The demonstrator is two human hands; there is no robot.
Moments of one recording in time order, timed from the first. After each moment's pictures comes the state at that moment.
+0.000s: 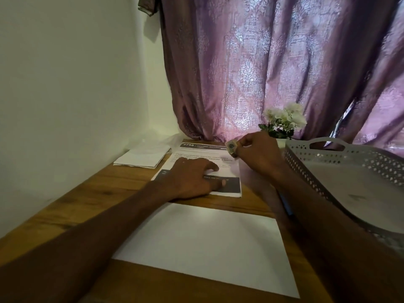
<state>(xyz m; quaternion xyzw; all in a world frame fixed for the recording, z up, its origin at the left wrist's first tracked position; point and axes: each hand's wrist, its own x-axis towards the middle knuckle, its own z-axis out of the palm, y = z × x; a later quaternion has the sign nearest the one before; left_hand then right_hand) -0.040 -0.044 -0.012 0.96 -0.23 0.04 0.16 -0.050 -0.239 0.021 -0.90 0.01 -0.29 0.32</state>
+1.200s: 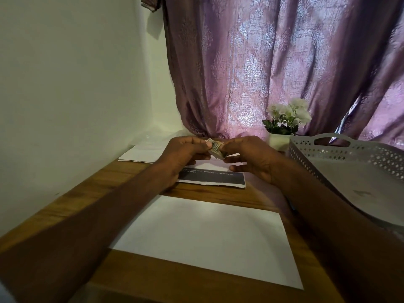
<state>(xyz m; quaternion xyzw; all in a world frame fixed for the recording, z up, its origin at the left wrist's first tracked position) -0.033 -0.029 0.003 0.74 -0.11 0.02 0.66 -0.057 -0.215 0.022 -0.77 -0.01 -0.02 0.64</state>
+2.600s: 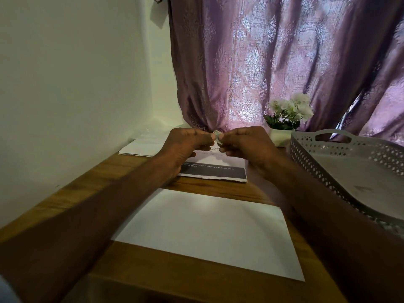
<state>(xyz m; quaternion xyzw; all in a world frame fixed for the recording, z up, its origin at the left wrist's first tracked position) -0.040 -0.031 0.009 0.76 -0.11 0.07 0.63 -0.060 -0.206 0.019 -0.75 -0.04 -0.14 0.64</state>
